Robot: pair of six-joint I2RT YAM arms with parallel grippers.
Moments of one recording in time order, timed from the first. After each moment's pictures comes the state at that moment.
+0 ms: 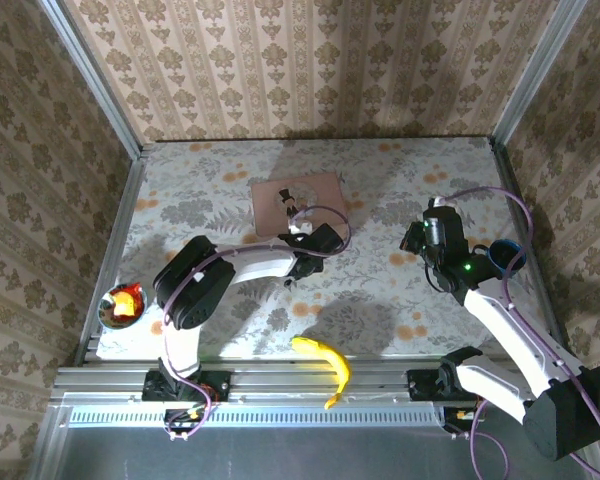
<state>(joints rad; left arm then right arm) -0.94 1.92 1.21 -0.48 -0.47 -0.83 0.29 0.99 0.75 -0.40 0.23 0.53</state>
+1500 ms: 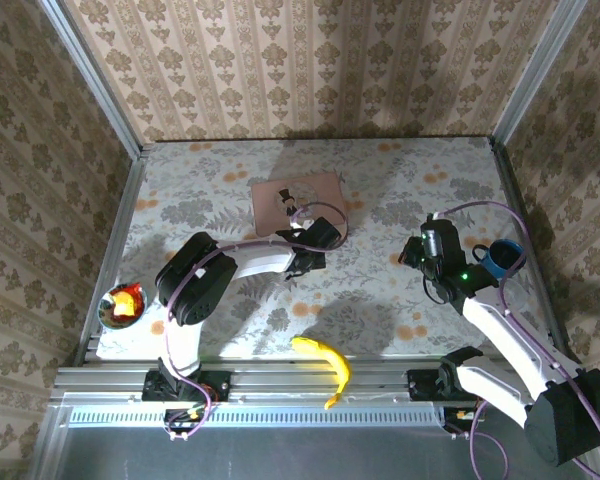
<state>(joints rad) -0.90 1.95 1.22 -0.40 -0.33 -0.82 0.29 0.95 0.64 -0.40 0.18 0.60</state>
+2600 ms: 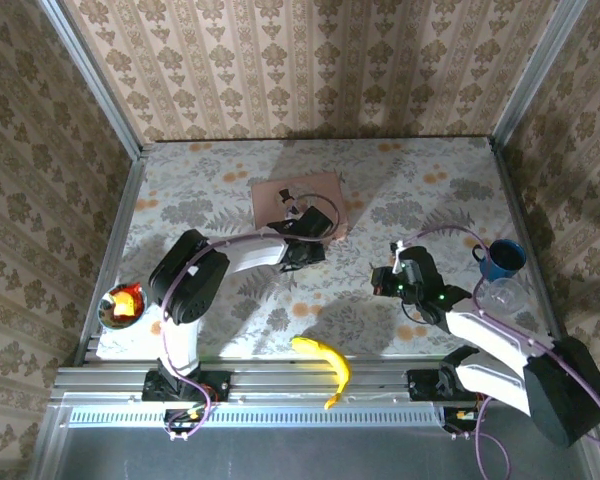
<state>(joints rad) -0.83 1.93 1.24 -0.42 -0.12 -0.87 0.46 1.07 0.37 -0.01 -0.11 0.60</state>
